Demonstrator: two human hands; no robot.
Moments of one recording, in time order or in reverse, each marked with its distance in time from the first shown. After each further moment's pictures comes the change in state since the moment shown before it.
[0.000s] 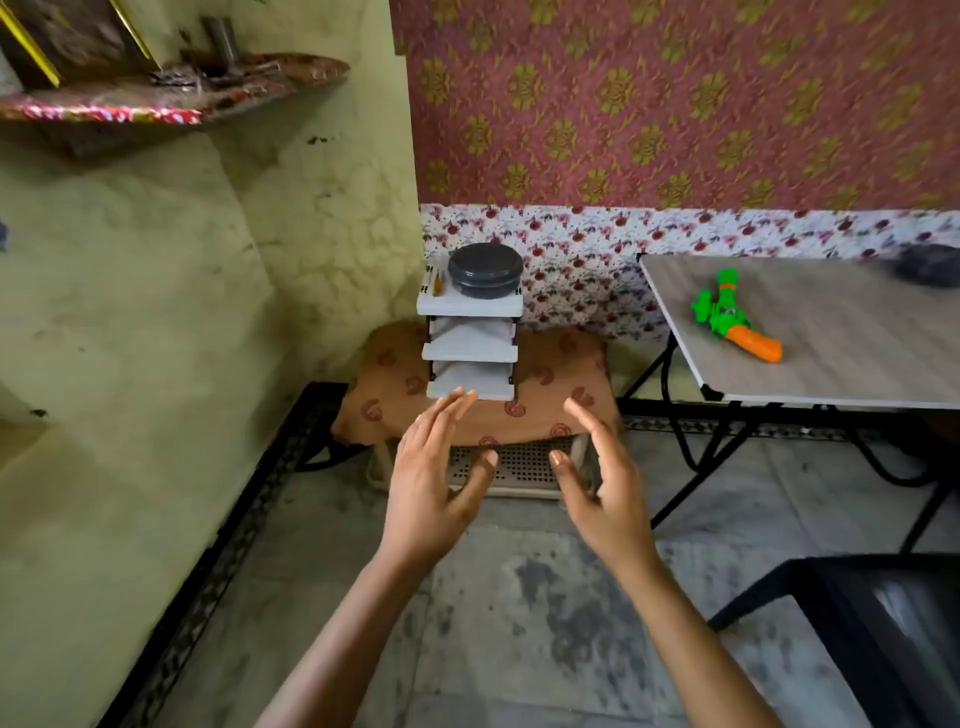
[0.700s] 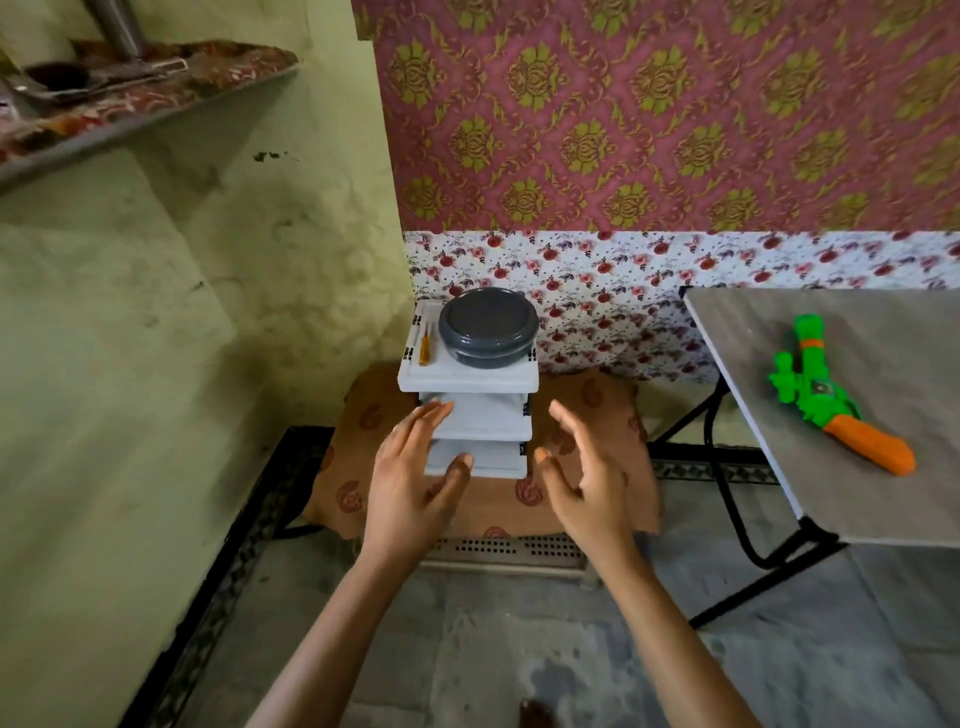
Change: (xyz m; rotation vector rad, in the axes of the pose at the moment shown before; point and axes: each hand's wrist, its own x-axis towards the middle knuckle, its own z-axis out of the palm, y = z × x) left_hand 0.252 -0.158 0.079 0.080 -0.036 -0.120; right_hand 0.254 0.152 0.102 0.031 -0.038 0.145
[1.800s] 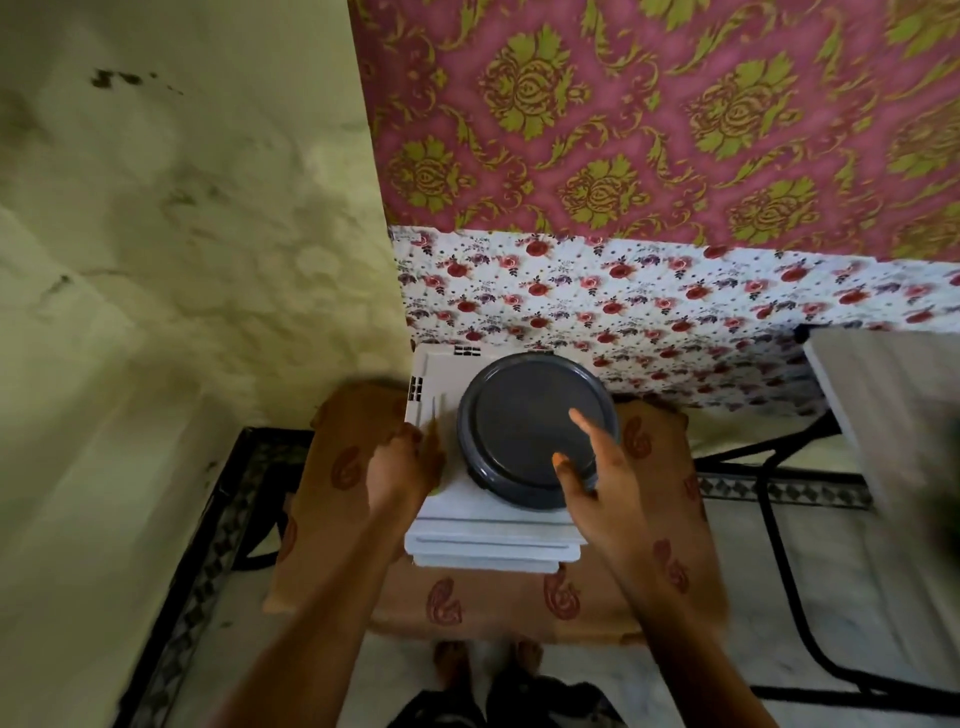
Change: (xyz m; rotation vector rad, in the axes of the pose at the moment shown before) left_hand 0.312 -0.240 0.122 0.156 -0.349 -0.744; right_hand 0.286 0.132 0.145 -0.211 -0.111 0.303
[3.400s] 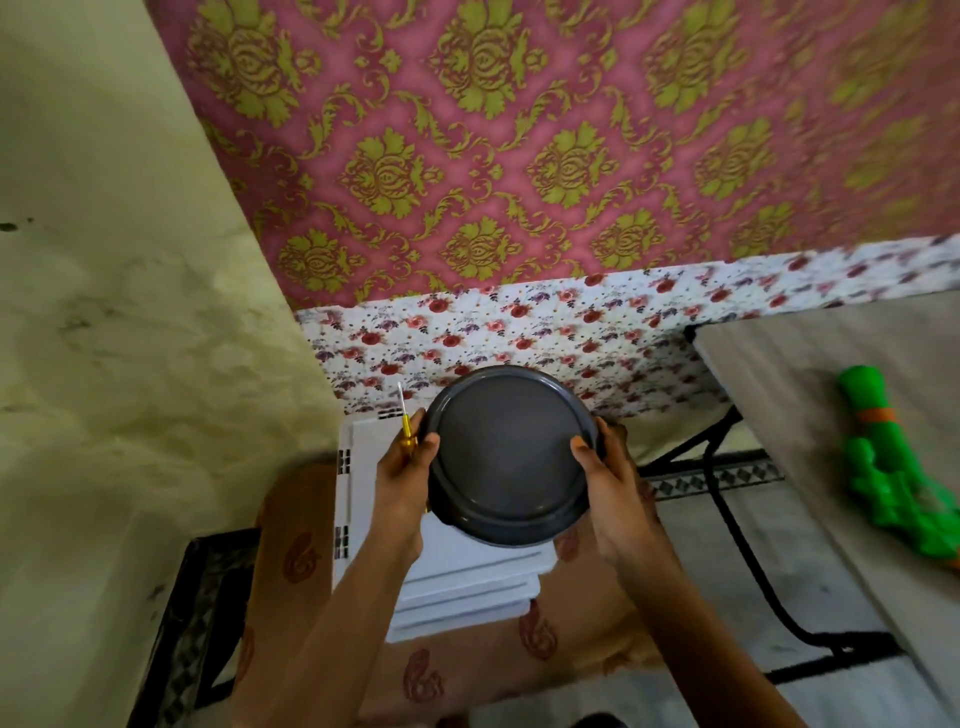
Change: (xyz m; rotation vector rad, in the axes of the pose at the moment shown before) left_hand -0.052 0.115 -0.003 -0.923 -0.180 -0.096; right_hand 0.023 0.031 -0.062 0.806 0.226 0.566
